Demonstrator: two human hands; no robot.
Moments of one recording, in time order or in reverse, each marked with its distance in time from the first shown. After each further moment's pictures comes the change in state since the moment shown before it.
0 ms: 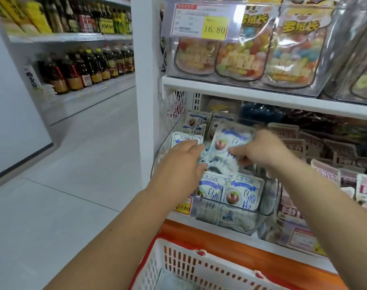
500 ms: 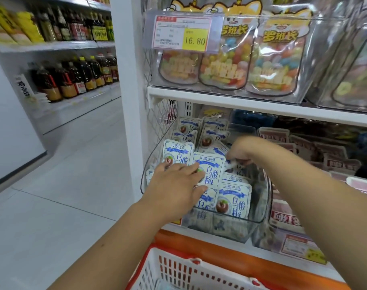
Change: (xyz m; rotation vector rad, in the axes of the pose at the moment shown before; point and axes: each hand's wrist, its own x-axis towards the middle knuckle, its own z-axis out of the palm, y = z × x) left_hand -0.001 0.004 0.014 0.272 -0.247 0.084; right_hand 0.049 -0.015 -0.006 -0.703 -0.214 0.023
